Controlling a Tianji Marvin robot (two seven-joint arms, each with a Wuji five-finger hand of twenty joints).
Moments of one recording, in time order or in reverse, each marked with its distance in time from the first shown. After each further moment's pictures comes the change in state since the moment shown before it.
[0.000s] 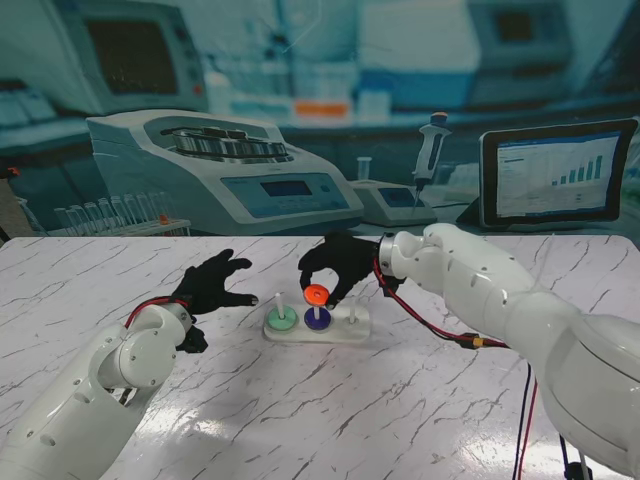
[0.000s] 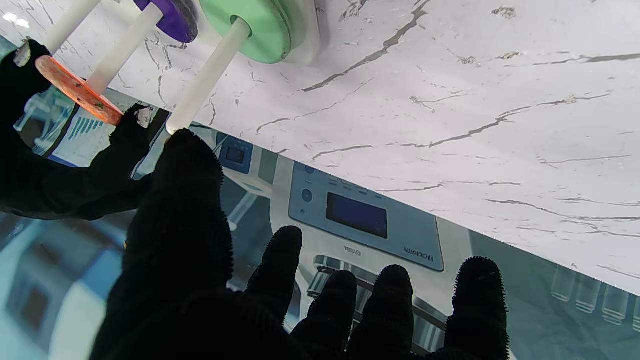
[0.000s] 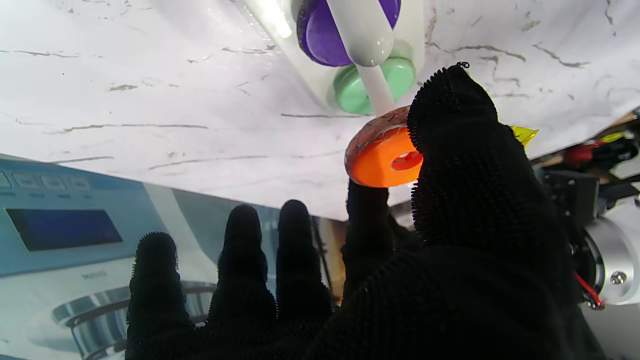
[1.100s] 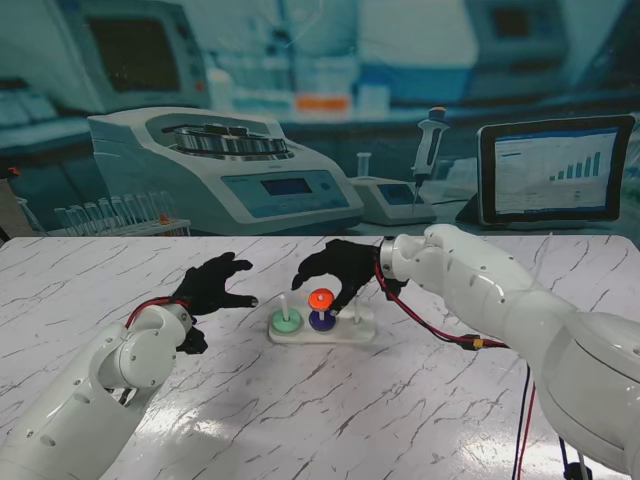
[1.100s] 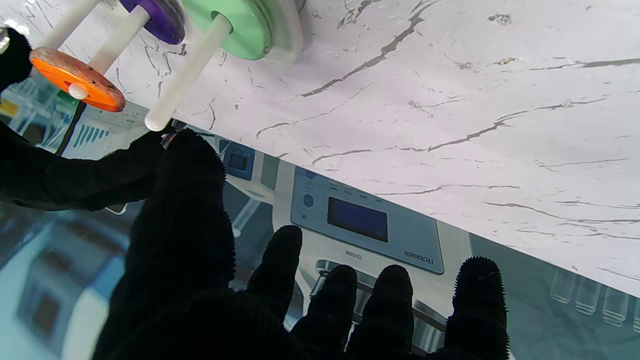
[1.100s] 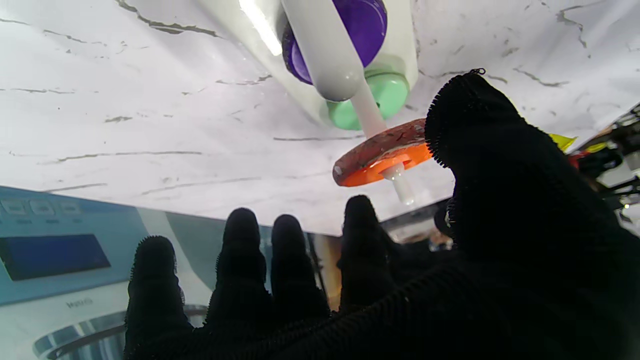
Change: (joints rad) left arm 0.000 0.002 0.002 -0.001 0.006 0.001 -0.010; right arm 0.008 -0.012 -0.021 0.035 0.031 -0.034 0.047; left_hand 0.011 -0.001 0.000 0.000 0.002 0.000 0.006 0.007 0.040 -0.001 0.001 0.000 0.000 0.000 0.000 0.000 0.000 0.000 0.000 0.000; right_hand -0.208 -0.105 0.336 0.001 -0.122 0.063 -0.492 0.089 -0.081 0.051 -0.064 -0.006 0.000 0.001 -0.039 0.000 -0.019 -0.001 -0.001 -0.003
